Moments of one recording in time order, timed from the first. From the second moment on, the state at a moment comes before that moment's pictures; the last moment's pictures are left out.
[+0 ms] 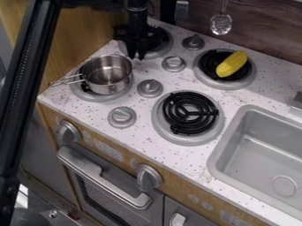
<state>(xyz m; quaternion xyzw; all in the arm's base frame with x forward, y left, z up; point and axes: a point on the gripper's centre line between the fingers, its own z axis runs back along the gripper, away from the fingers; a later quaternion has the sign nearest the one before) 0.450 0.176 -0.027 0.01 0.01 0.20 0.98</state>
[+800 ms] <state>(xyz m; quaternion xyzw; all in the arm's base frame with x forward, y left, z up) 0.430 0.148 -0.009 -0.01 0.01 0.17 0.98</state>
